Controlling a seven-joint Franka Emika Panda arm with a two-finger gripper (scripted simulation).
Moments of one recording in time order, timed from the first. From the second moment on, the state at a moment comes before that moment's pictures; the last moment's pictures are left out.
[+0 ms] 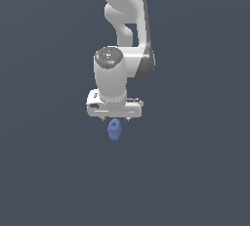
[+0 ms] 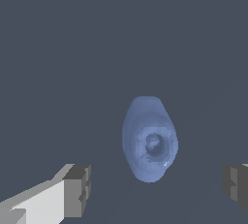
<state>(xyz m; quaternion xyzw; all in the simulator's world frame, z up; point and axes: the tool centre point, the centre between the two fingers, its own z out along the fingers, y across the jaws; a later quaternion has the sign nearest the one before) 0.034 -0.039 0.148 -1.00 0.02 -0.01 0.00</state>
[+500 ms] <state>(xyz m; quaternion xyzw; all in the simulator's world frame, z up) 0.035 -0.048 0.127 -1.00 0.01 0.00 0.00</state>
